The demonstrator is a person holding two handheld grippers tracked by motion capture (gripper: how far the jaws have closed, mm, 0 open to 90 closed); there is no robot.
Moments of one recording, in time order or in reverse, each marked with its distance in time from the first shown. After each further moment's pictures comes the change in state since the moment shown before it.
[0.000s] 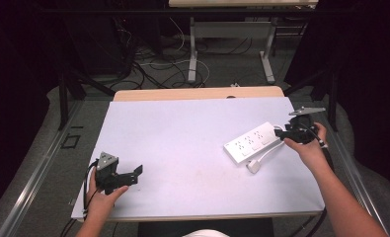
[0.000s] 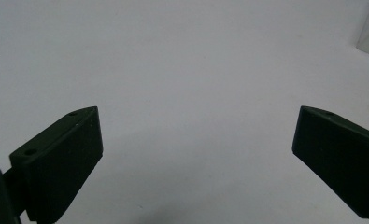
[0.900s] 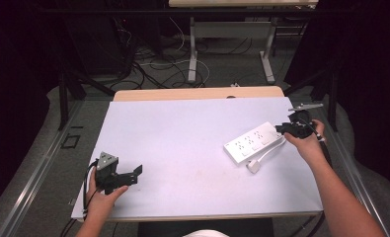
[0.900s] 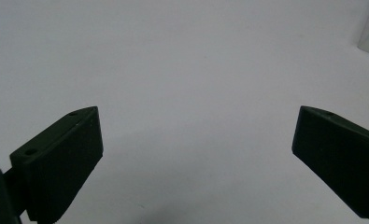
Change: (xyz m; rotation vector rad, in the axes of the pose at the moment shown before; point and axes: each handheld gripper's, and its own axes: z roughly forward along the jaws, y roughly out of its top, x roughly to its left) left arm 0.001 0.000 0.000 0.001 0.002 0.001; right arm -0.017 0.004 0.023 0.025 0.002 0.056
